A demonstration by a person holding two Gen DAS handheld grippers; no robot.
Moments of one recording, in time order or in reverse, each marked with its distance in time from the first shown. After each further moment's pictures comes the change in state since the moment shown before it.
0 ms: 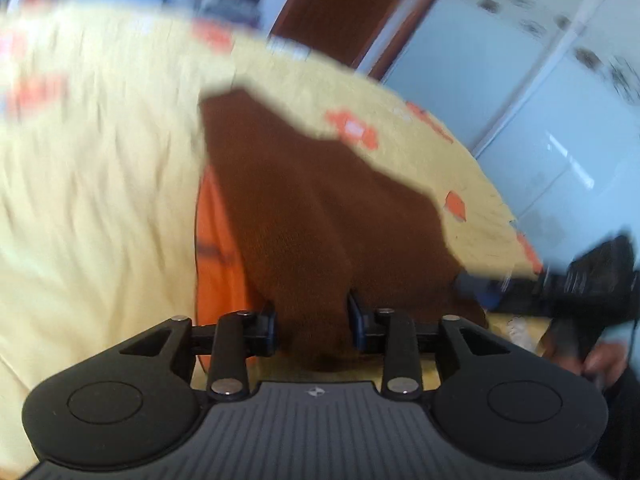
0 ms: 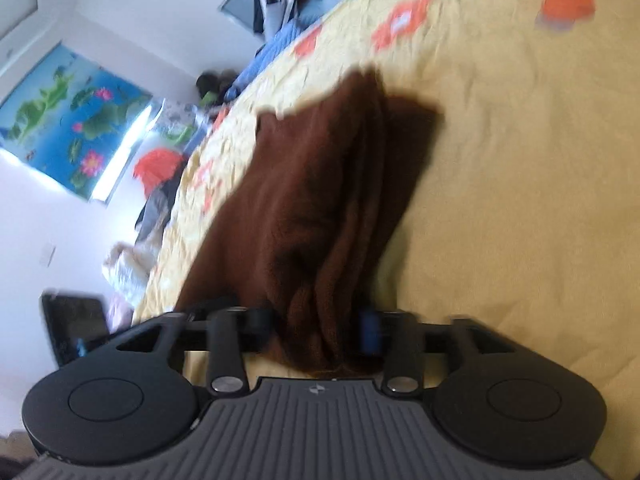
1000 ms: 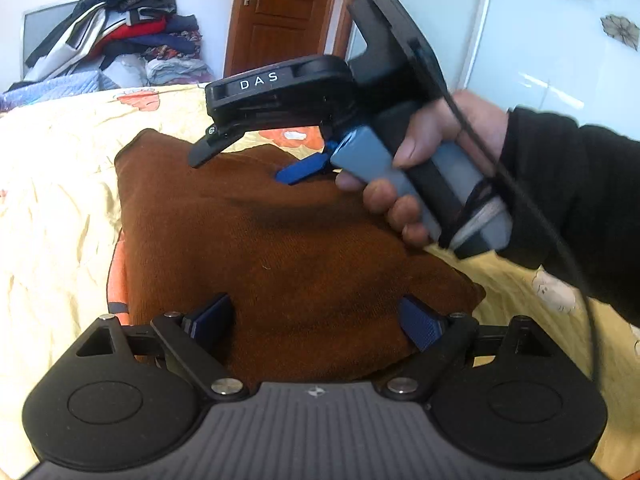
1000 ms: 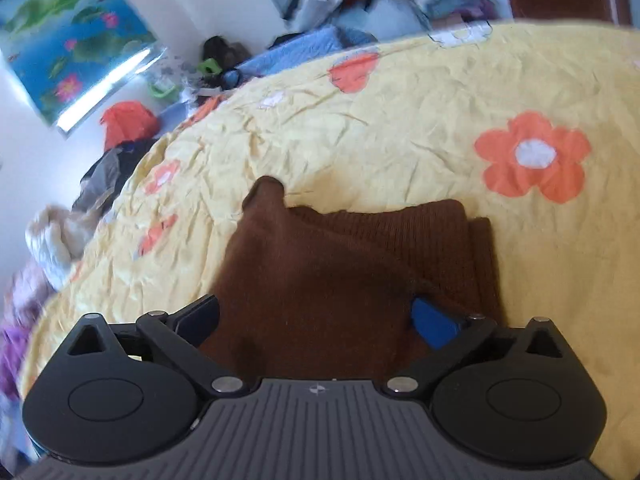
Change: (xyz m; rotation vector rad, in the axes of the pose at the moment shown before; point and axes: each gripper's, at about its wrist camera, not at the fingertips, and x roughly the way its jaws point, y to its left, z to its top) left arm 0.055 -0.062 -0.014 0.262 -0.052 0.052; right arm 0.143 0.068 0.114 -0.306 0.061 -0.172
